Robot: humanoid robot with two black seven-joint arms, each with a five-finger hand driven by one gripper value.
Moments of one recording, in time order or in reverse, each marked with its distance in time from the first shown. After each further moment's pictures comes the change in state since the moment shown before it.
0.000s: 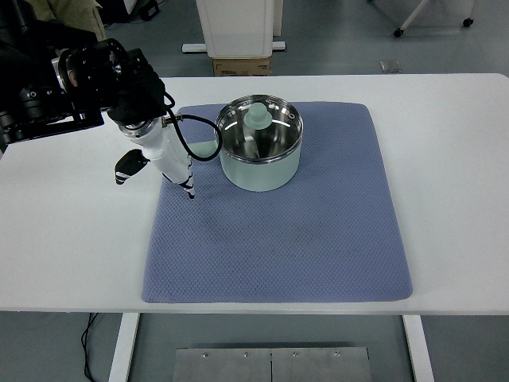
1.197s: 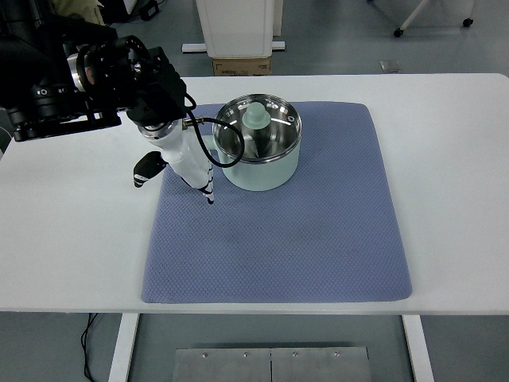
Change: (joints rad) left arm -0.044 -0.020 -0.074 -0.100 0.022 -0.010 0.000; right arm 0.000 0.000 0.000 0.000 0.000 0.000 0.000
